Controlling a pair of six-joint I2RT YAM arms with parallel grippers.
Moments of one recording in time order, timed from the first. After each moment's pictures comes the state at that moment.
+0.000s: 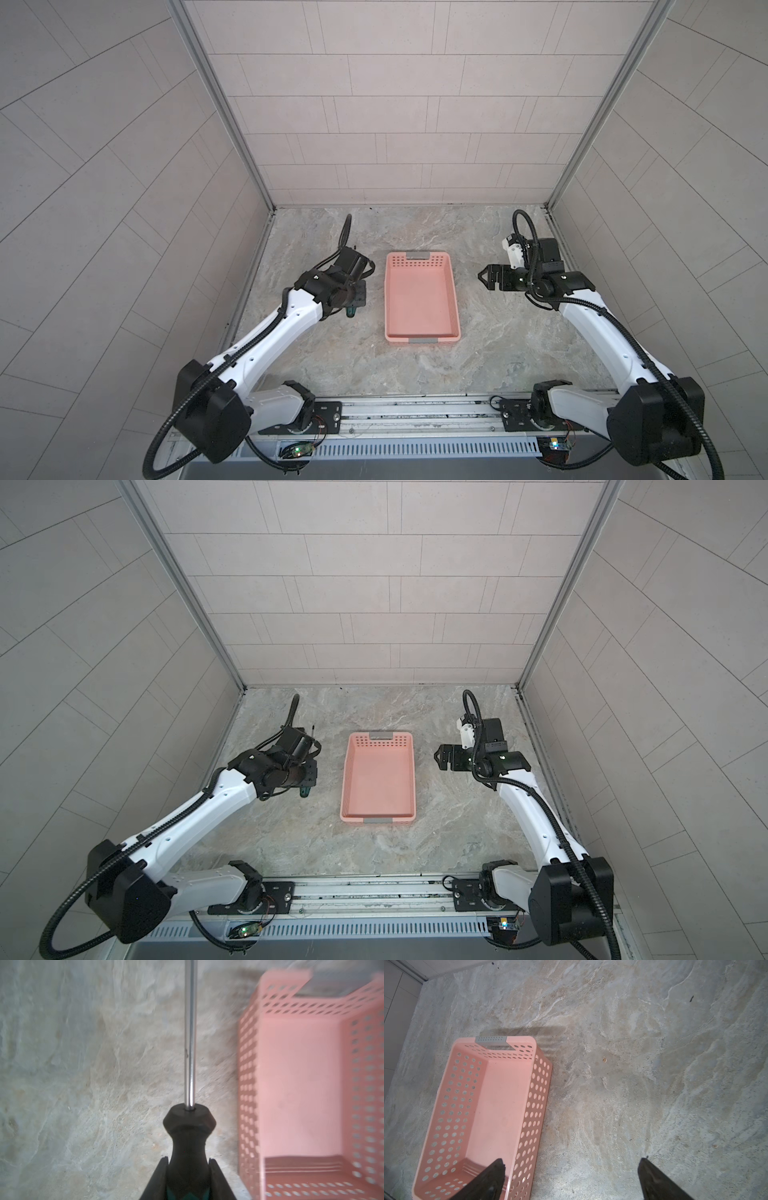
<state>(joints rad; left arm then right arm) -0.56 1.25 1.11 -0.92 -0.20 -0.50 0.07 1.17 0.93 -0.61 -0.28 0.16</state>
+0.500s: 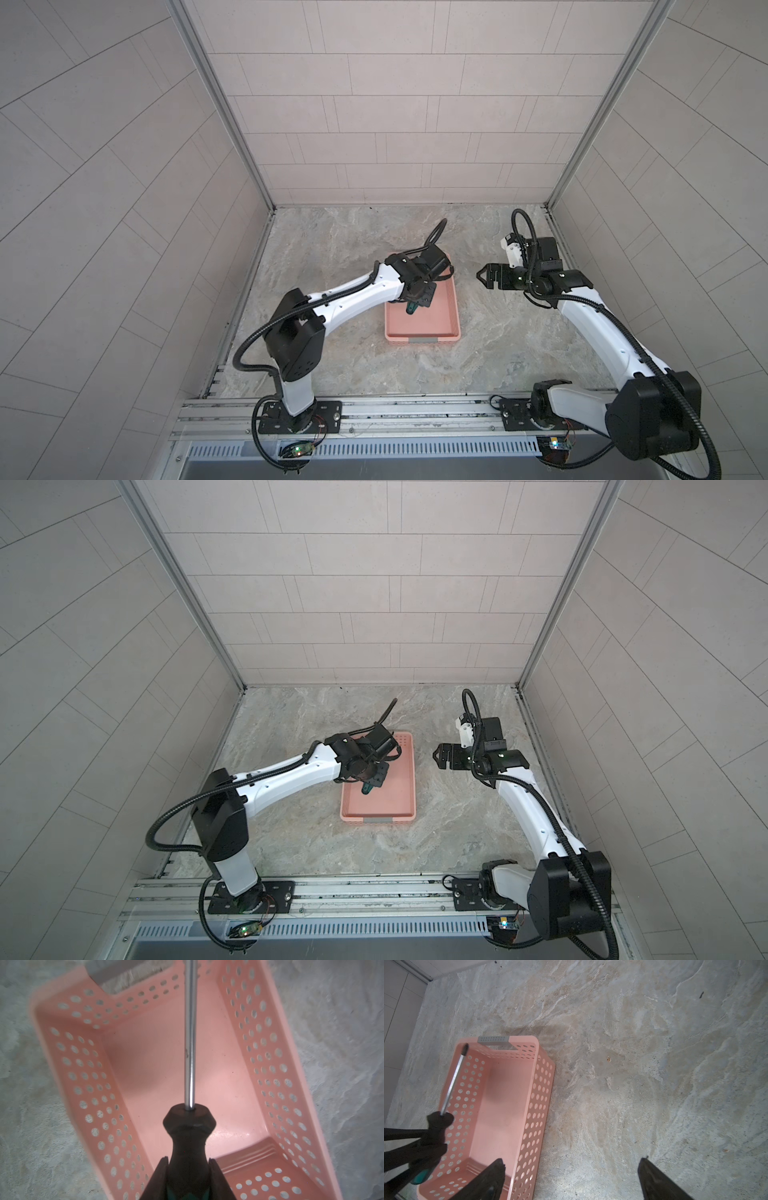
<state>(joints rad) -0.89 1.81 1.50 -0.92 -0.19 -0.46 0.07 1.19 0.93 -0.60 -0.30 0.17</state>
